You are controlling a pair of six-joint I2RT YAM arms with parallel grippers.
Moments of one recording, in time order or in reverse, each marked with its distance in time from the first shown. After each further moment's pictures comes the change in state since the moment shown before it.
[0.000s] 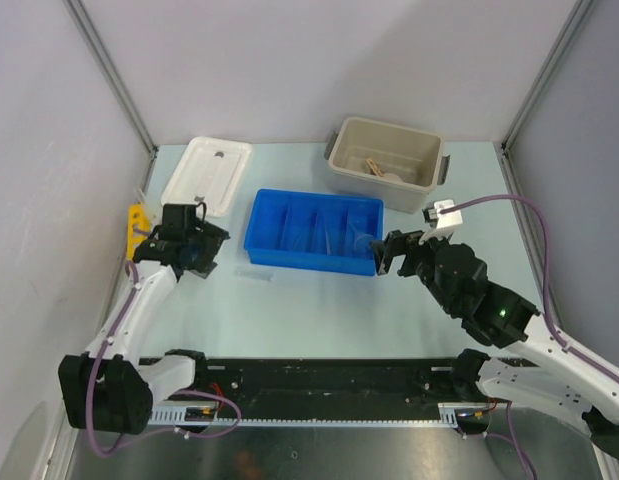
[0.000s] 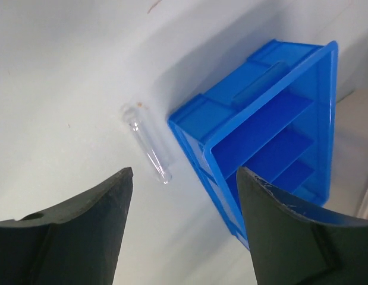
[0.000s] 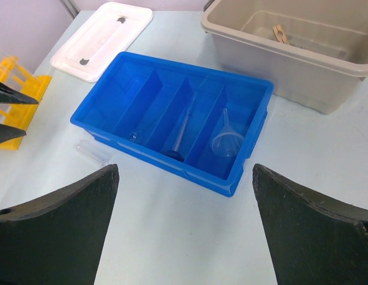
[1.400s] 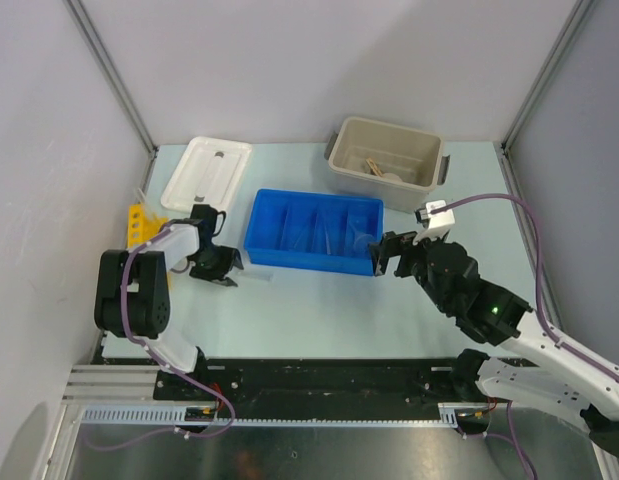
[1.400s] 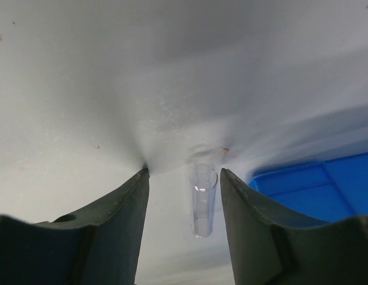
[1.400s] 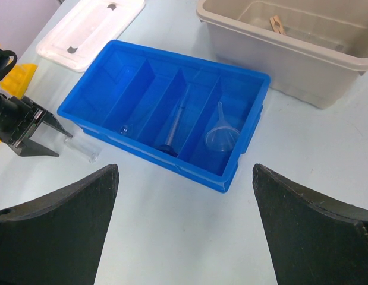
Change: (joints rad) left arm 0.038 0.539 0.039 -0.031 0.153 -0.248; right arm 0.000 0.028 -0.012 0.000 0.004 -0.014
